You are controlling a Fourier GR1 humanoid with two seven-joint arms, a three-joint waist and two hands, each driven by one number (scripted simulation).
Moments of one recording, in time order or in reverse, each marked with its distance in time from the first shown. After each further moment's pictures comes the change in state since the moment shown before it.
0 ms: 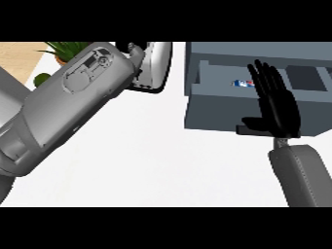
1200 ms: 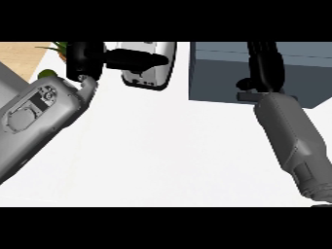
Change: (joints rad) left arm 0.284 0.213 0.008 -0.371 -0.064 -0.027 0.103; right arm -0.521 -0.013 -0.193 0.750 0.076 -0.350 -0.009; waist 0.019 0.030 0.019
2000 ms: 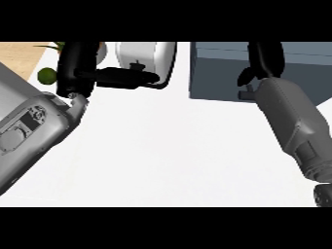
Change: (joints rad) left arm 0.130 0.031 0.024 -0.119 -0.036 -0.024 -0.028; right arm -0.175 -0.036 -0.062 0.221 -0.010 0.019 -0.033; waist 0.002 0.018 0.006
